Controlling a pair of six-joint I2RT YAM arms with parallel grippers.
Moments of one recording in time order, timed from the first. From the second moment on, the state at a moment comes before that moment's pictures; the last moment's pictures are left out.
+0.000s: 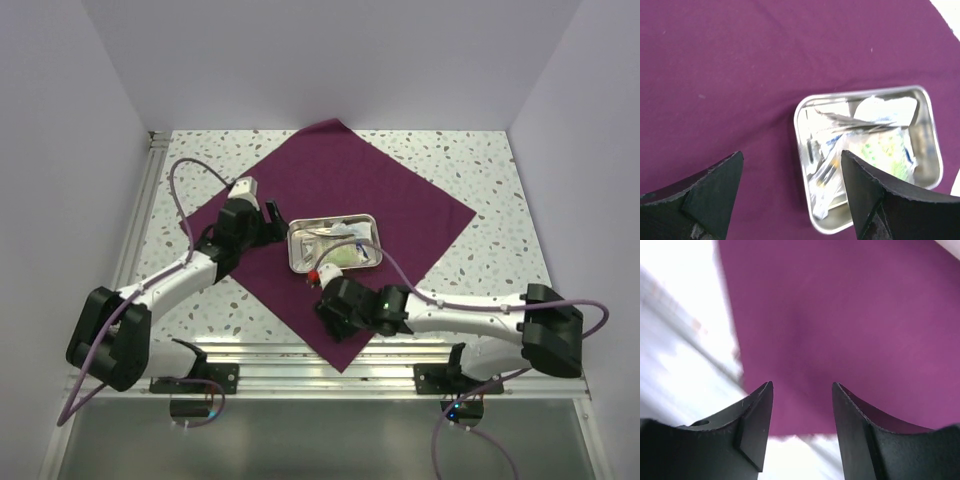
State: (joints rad) left arm -0.43 1.36 0.74 0.07 -0.08 -0.56; right arm 1.15 1.38 0.83 -0.41 0.16 0.44
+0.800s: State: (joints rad) left arm -0.44 1.20 0.61 0.01 -0.08 -0.51; right arm 1.62 1.51 0.84 -0.66 0.43 0.78
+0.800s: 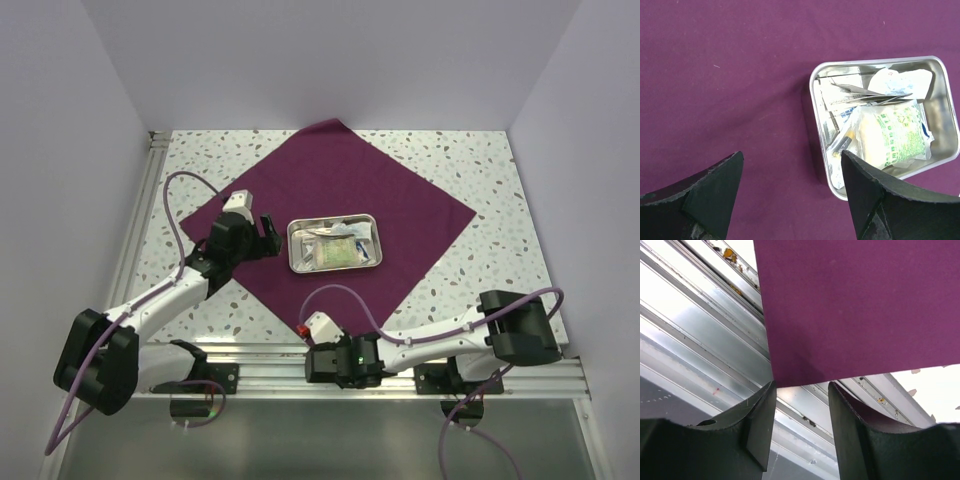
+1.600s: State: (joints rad) left arm -0.44 1.18 0.61 -0.01 -0.06 -0.50; right arm 1.52 1.52 0.86 -0.62 0.40 0.70
